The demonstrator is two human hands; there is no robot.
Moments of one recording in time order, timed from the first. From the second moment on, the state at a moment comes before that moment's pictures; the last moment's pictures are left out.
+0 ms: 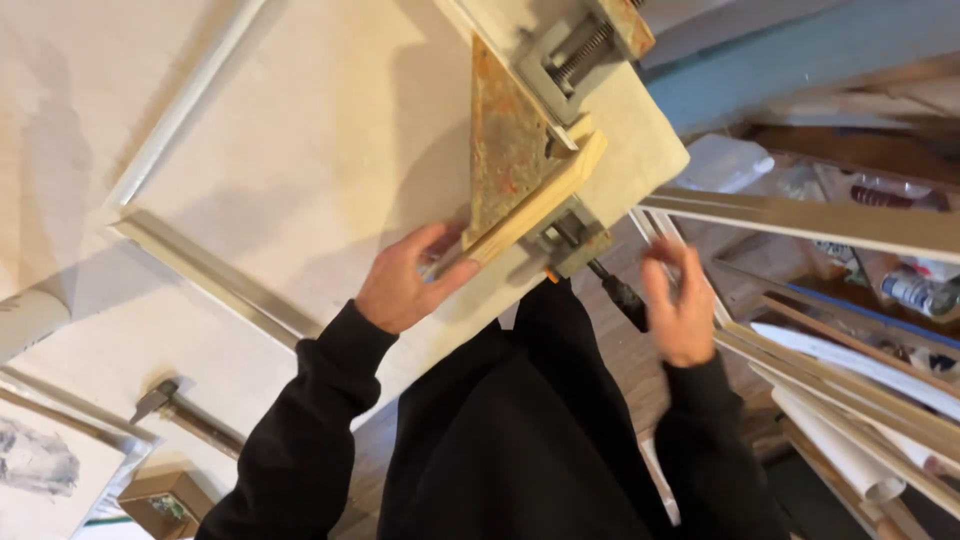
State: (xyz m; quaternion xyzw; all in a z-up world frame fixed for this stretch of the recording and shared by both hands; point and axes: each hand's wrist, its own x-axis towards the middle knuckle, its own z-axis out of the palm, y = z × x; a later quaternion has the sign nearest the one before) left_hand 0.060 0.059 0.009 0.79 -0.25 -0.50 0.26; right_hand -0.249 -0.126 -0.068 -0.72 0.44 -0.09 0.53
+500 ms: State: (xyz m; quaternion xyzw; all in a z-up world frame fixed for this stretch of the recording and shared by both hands) left_hand 0.068 0.072 -0.042 0.67 -0.18 -0.62 0.37; right_hand -0.291 -0.119 -0.098 -0.42 0.47 0.01 0.78
